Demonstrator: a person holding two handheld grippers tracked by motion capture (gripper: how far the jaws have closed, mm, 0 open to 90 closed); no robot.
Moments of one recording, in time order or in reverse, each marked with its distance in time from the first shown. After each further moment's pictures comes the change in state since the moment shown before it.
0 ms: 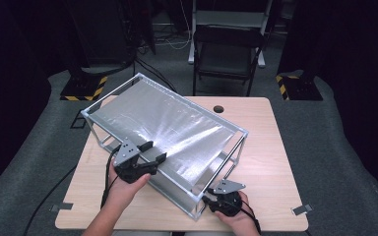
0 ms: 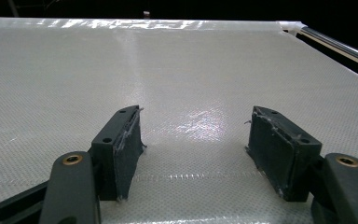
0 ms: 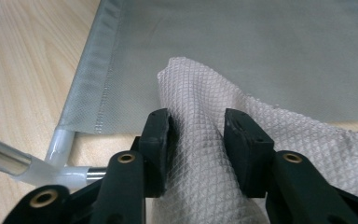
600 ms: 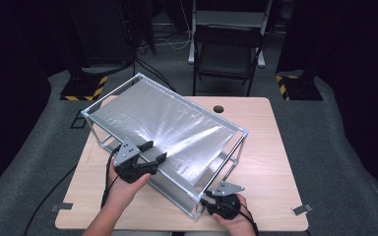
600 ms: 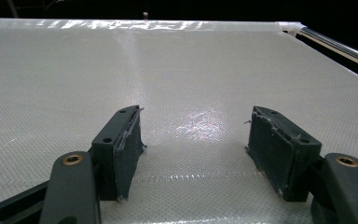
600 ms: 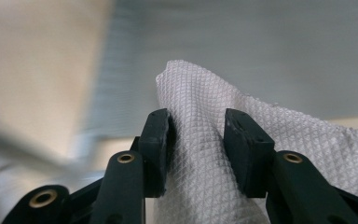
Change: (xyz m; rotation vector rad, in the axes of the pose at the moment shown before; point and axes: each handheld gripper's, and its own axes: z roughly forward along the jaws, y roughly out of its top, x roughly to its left) left arm 0.000 0.000 0.001 -0.005 0.000 0.000; right arm 0.012 -0.001 0.000 -0.003 0.016 0.045
